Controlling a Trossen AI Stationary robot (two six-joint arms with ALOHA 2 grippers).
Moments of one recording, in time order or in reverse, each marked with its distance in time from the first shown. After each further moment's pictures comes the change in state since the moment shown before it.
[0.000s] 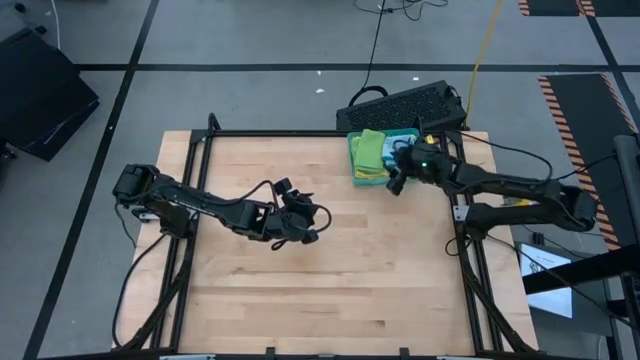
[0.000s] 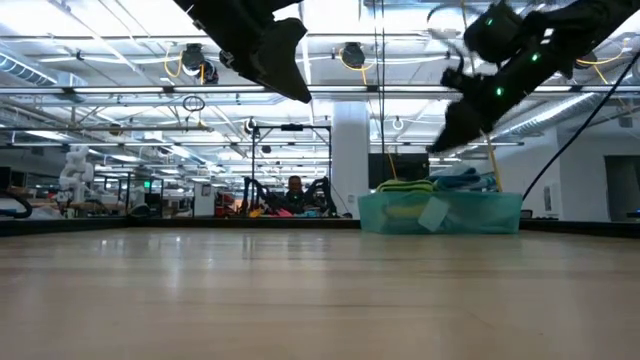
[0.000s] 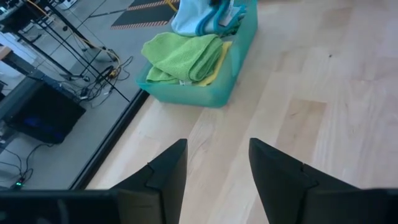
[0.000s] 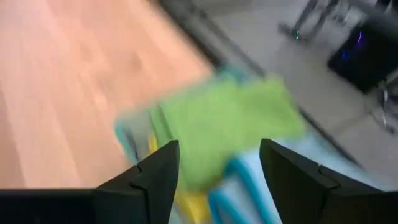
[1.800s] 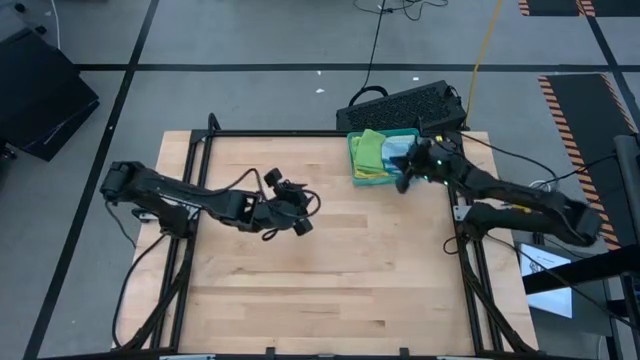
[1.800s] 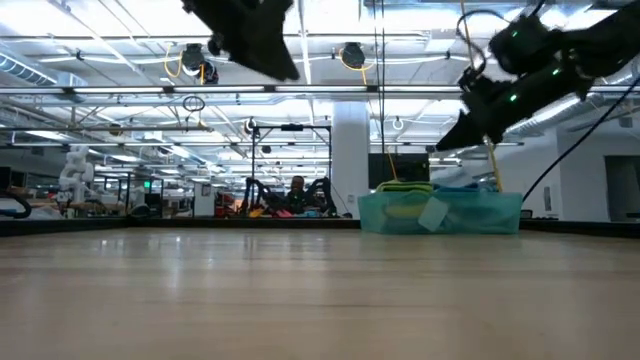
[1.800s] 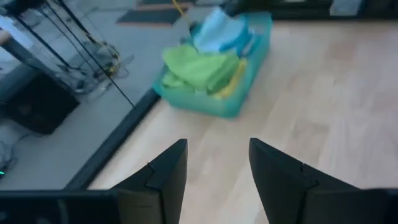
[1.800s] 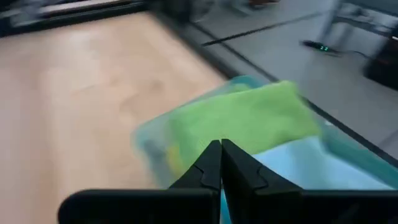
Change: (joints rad) left arm 0.030 -0.108 0.001 -0.067 0.028 -0.060; right arm -0.162 -0.109 -0.158 0.221 -0.268 0.071
